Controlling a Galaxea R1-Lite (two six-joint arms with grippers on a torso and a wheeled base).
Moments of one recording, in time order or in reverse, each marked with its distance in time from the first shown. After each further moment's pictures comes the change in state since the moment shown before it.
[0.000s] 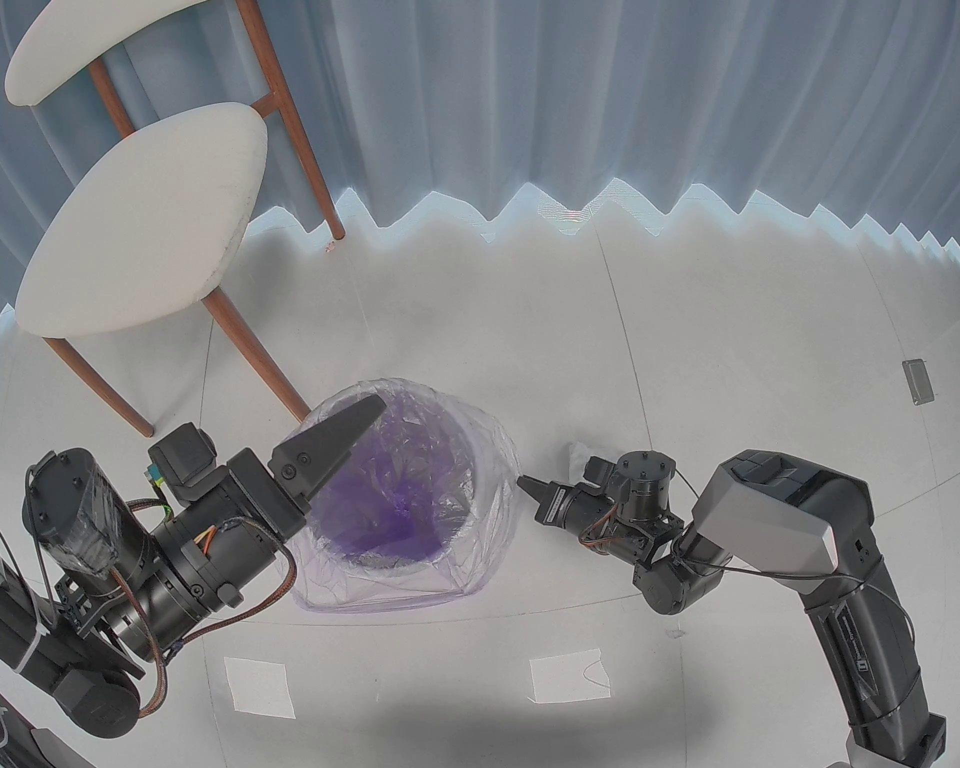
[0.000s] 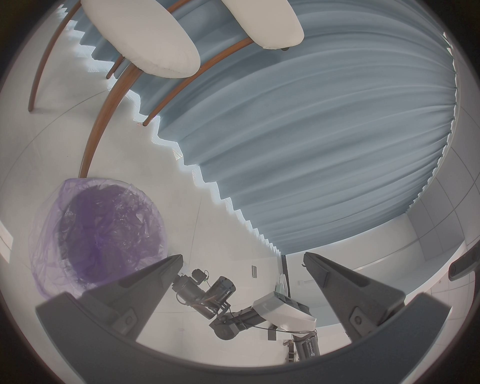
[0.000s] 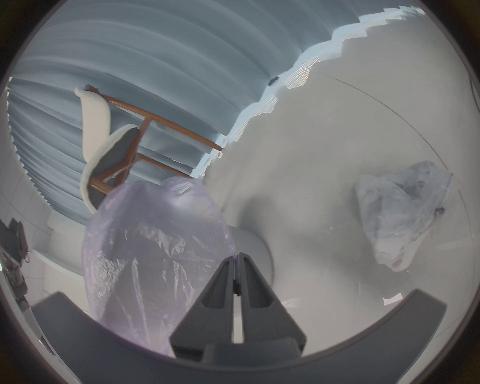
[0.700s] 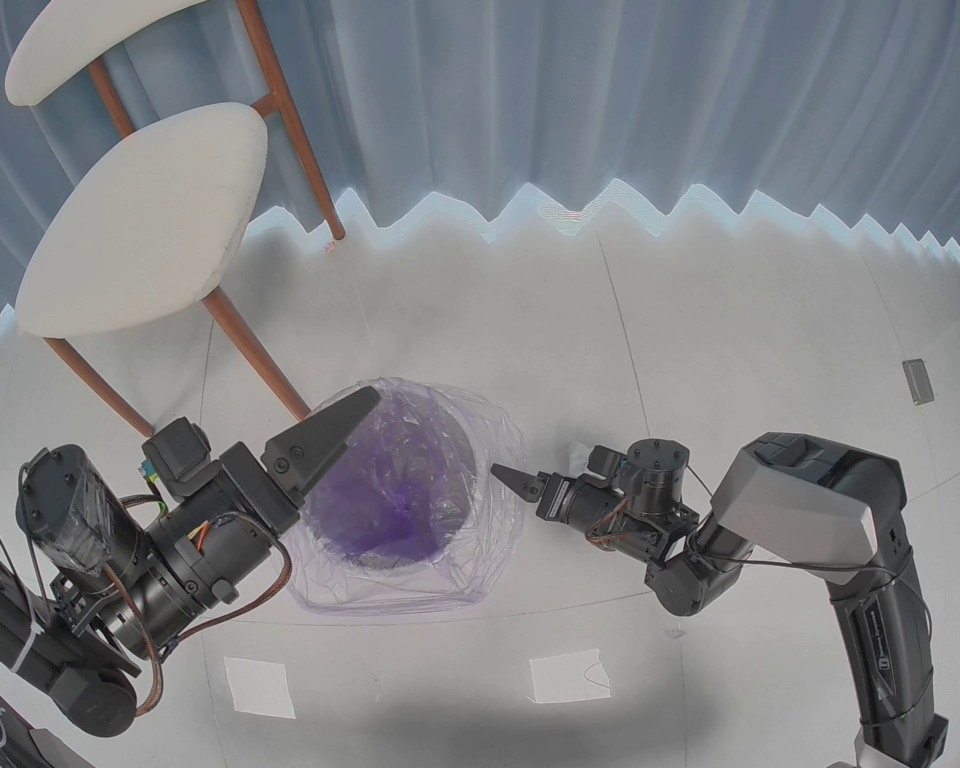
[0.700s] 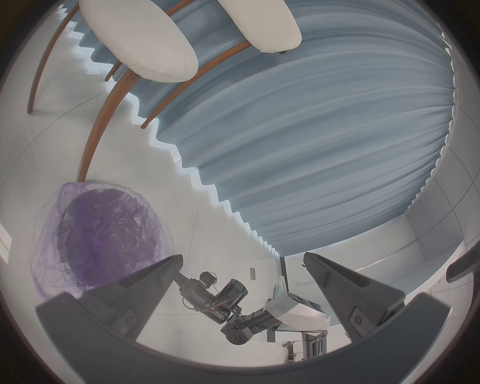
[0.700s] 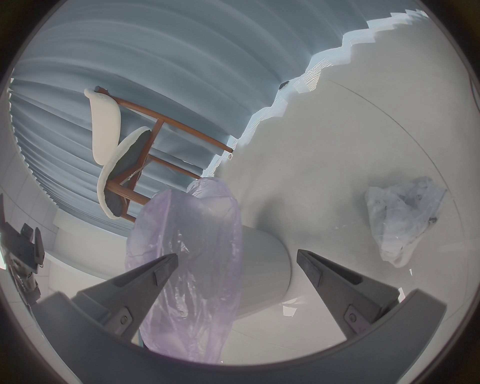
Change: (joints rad) left arm 0.004 -0.013 -0.004 0.000 0.000 -0.001; right arm 0.027 -0.133 0.146 -0.030 0.010 0.002
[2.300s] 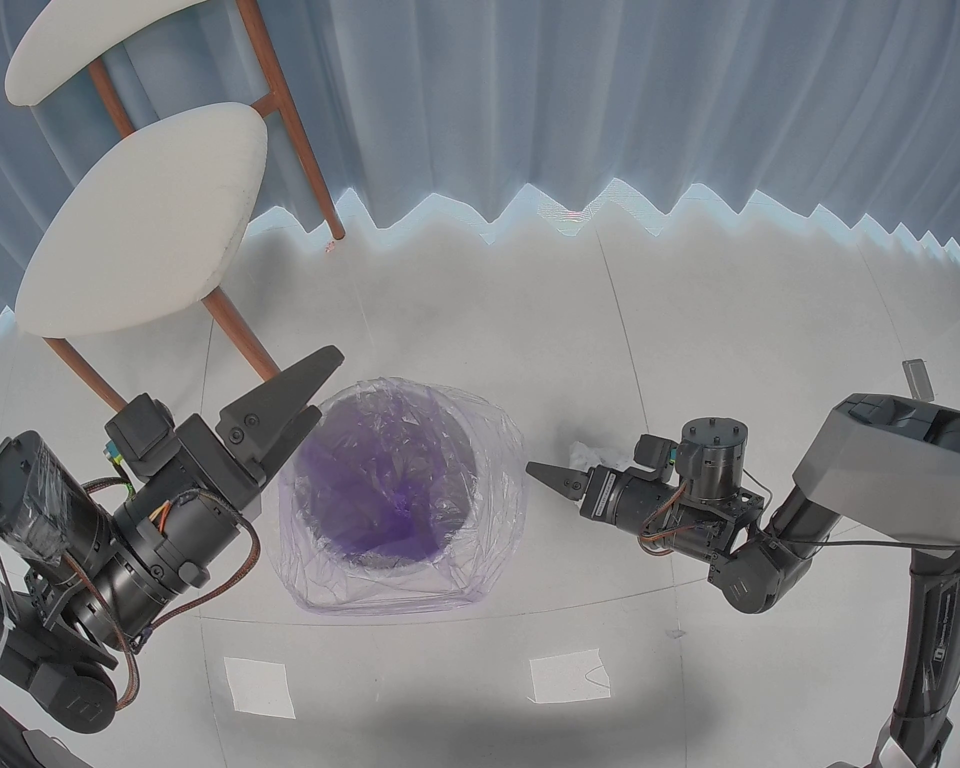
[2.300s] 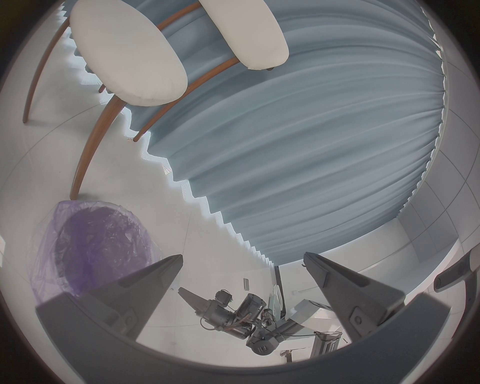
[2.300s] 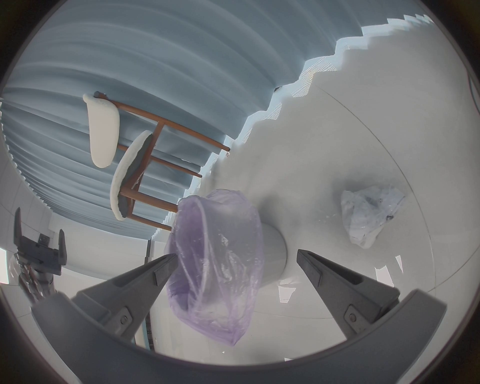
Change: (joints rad) left arm 0.019 -0.075 -0.009 0.000 -0.001 -0.002; right arm -0.016 -0.288 0.295 0.089 0.002 0.004
